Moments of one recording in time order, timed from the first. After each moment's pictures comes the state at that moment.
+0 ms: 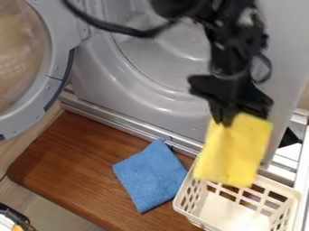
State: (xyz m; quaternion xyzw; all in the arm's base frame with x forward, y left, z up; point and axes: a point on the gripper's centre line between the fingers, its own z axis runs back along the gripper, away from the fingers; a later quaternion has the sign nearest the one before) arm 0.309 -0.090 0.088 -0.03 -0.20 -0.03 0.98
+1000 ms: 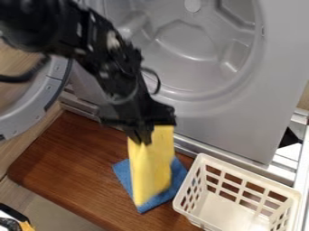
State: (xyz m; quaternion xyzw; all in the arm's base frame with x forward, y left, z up) arm 0.251 -0.003 0.039 -0.07 -0.16 0.17 0.97
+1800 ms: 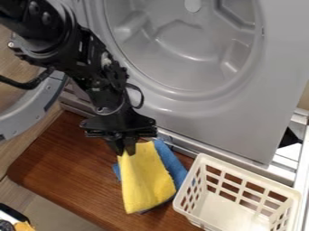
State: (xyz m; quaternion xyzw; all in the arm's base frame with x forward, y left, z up) arm 0.250 0.031 0.012 -0.04 -0.13 0.19 0.97
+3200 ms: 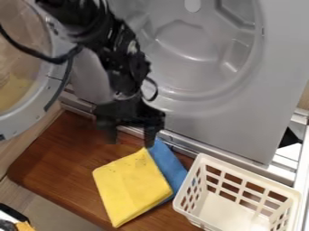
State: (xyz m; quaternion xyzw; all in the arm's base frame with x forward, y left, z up) arm 0.272 0.025 0.022 0.01 -0.09 0.16 0.98
